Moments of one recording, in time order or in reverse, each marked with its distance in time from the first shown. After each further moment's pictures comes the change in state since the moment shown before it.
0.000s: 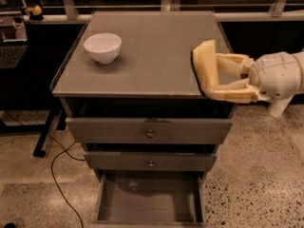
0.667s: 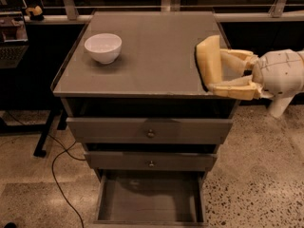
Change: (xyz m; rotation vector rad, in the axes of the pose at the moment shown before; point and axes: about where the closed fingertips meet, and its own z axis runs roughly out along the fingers) arm -0.002 -0.011 -0.002 0.048 0.017 -0.028
